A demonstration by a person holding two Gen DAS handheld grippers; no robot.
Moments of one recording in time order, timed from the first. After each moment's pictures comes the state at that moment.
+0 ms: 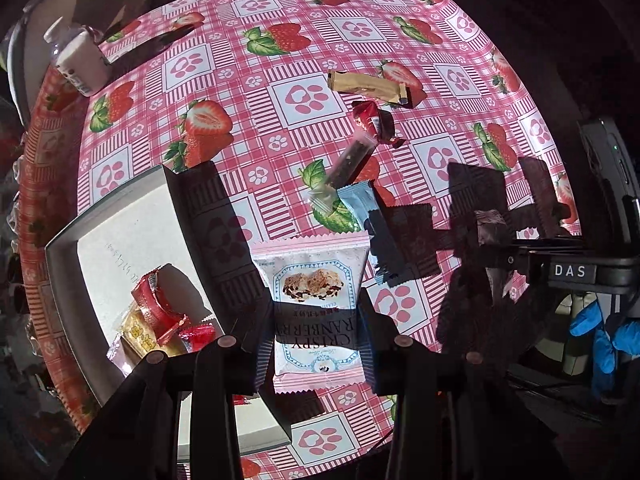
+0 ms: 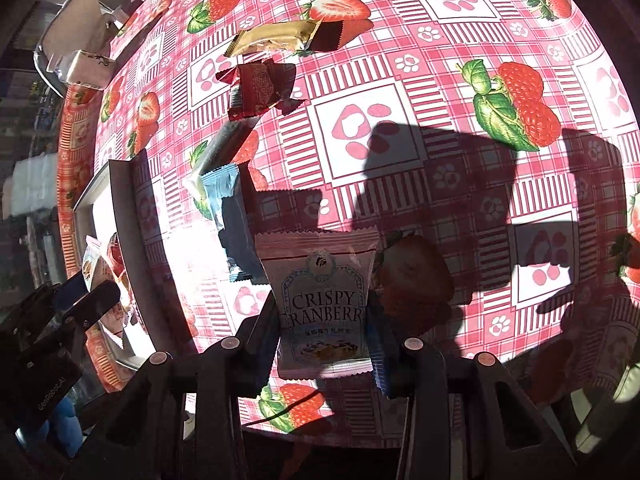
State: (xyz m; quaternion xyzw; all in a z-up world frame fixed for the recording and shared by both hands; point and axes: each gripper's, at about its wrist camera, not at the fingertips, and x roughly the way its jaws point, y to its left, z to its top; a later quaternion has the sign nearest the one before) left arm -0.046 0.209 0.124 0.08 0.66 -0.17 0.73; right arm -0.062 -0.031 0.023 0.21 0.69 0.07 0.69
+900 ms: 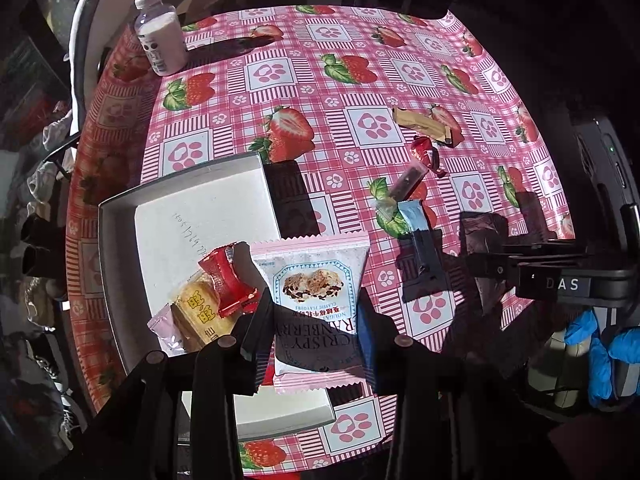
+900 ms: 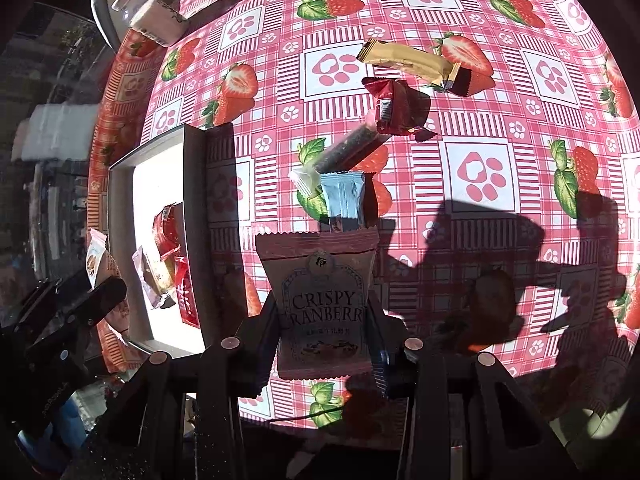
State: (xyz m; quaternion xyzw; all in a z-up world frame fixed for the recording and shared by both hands) left arm -0.057 0.279 0.152 0.03 0.62 -0.12 0.77; right arm -0.038 0.057 0.067 0.13 0.68 0.13 0.71
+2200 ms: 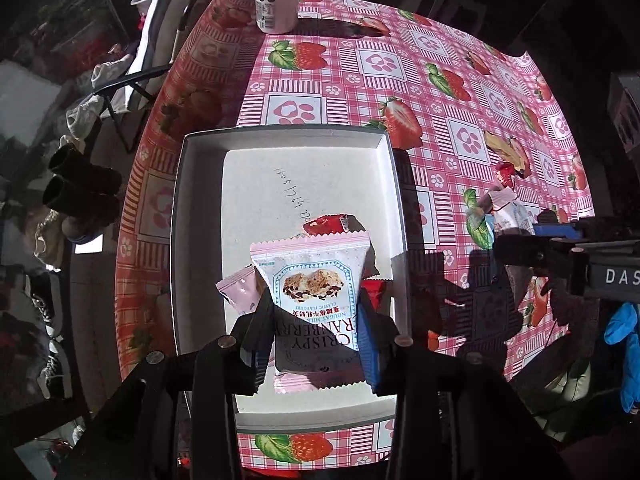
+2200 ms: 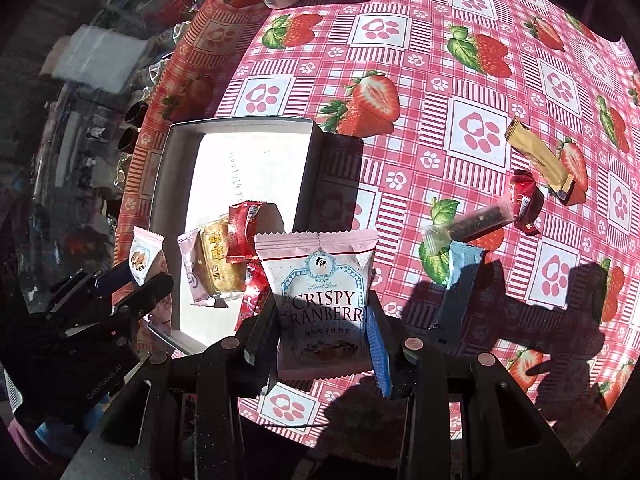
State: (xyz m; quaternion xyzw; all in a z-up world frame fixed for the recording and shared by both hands) left arm -0.068 0.381 0.128 -0.04 0.63 -0.03 0.77; right arm -0.004 0.177 0.103 0.02 0.67 0.22 0.71
